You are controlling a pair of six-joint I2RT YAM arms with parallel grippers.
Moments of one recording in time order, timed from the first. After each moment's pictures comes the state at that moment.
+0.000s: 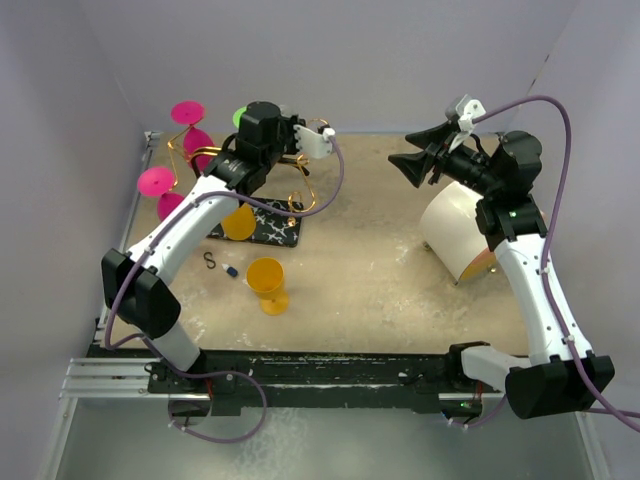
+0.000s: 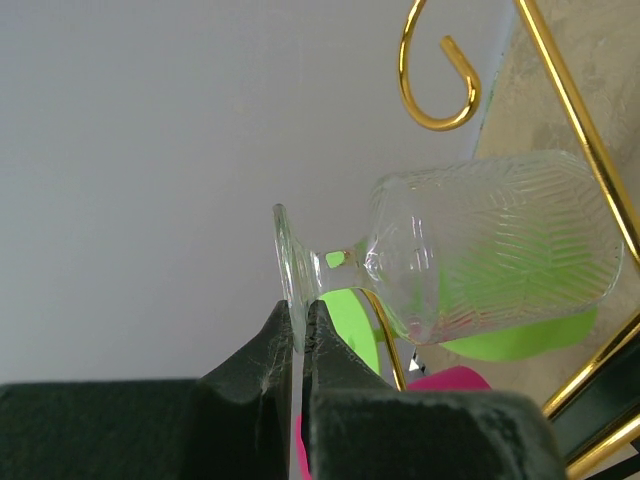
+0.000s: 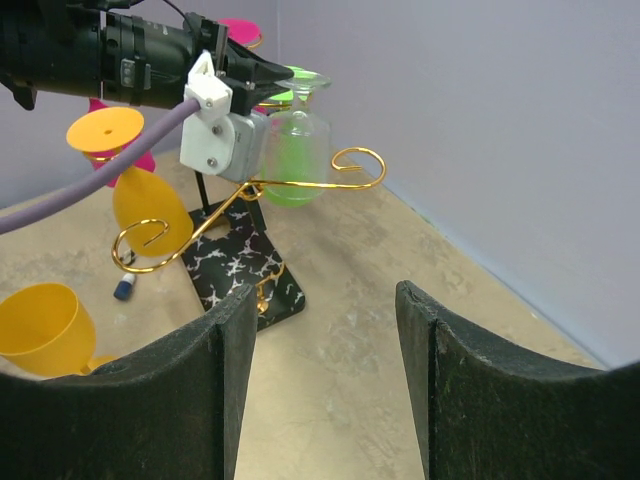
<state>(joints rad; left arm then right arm) -0.53 1.66 1.65 -0.27 -0.24 1.30 0.11 1.16 1.26 -0.03 -0.78 -0.03</state>
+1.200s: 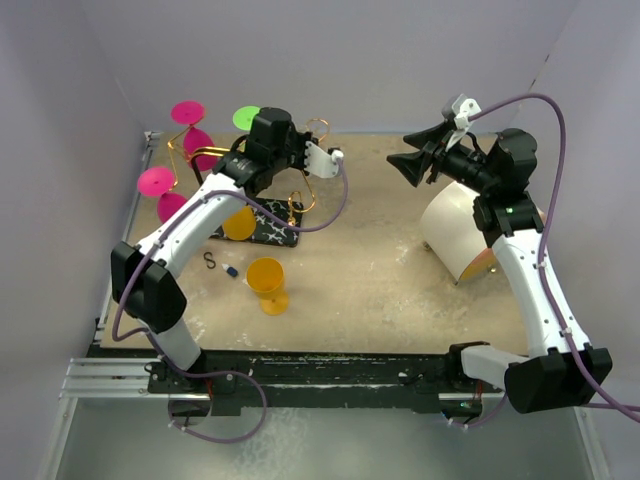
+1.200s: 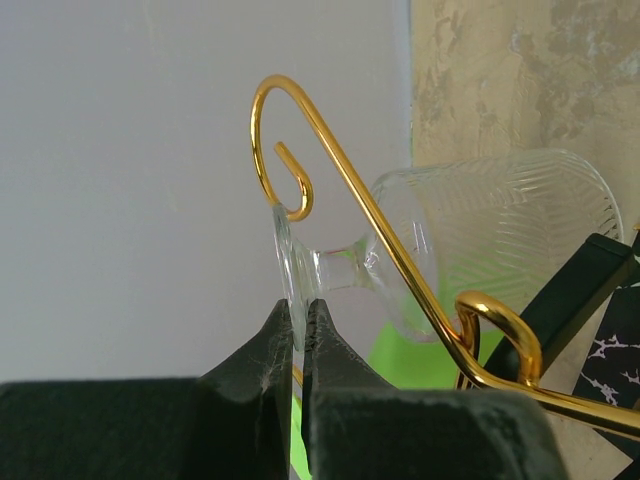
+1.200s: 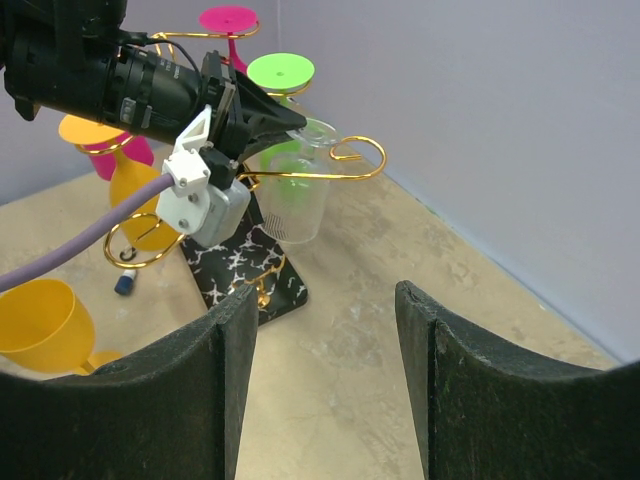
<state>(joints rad) -0.55 1.70 1.66 -0.39 -0.07 1.40 0.11 1.19 1.26 -0.03 -0.78 -0.03</state>
